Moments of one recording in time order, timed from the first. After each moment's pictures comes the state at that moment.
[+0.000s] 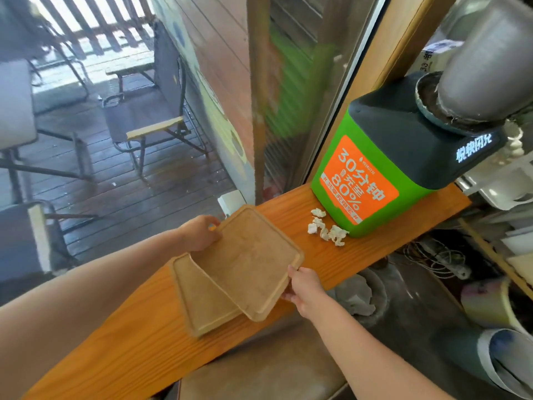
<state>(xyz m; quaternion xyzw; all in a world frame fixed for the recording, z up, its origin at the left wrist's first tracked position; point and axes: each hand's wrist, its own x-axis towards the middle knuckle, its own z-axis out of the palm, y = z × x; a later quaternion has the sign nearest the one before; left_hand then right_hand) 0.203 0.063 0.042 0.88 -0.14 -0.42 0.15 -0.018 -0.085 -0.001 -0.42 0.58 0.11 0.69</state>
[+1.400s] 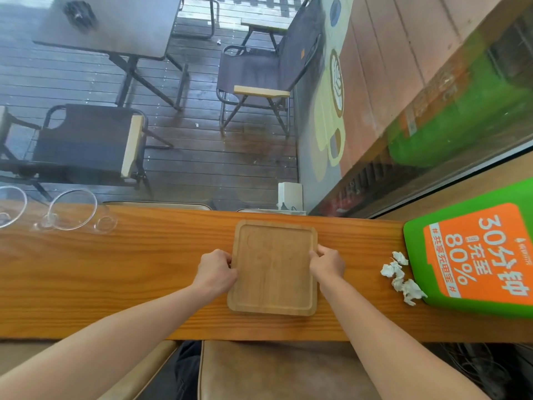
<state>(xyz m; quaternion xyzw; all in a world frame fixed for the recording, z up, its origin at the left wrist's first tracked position) 0.103 0.208 -0.038 0.89 0.12 -0.31 0.32 0.100 -0.033 -0.042 -0.78 0.45 0.19 0.39</state>
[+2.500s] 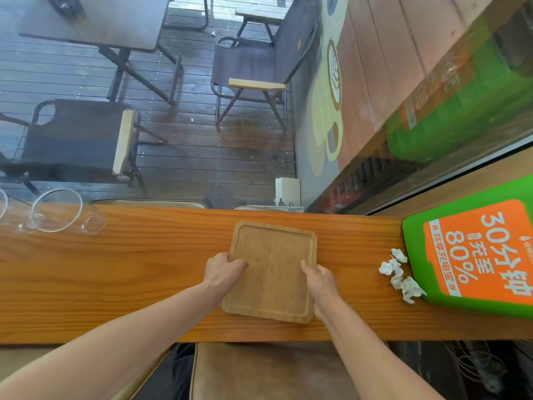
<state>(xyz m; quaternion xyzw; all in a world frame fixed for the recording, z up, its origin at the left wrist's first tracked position) 0.103 0.181 -0.051 0.76 0.29 -0.37 0.46 0.063 -0.030 -0.051 -0.62 0.50 0.24 0.56</state>
